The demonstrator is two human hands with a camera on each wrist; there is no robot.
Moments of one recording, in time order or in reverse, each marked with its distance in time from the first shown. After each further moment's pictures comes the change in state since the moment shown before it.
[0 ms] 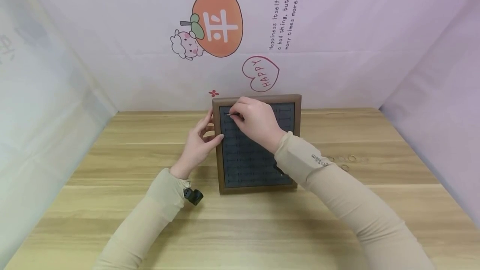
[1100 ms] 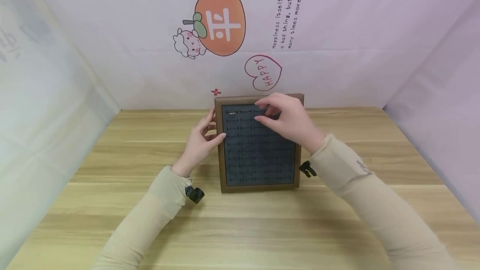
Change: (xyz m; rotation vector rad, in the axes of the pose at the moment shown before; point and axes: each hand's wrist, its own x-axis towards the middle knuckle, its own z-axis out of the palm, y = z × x) left_hand 0.002 0.002 -0.002 0.004 -0.004 -0.027; right_hand -0.028 0.036 -0.035 0.282 0.011 0.073
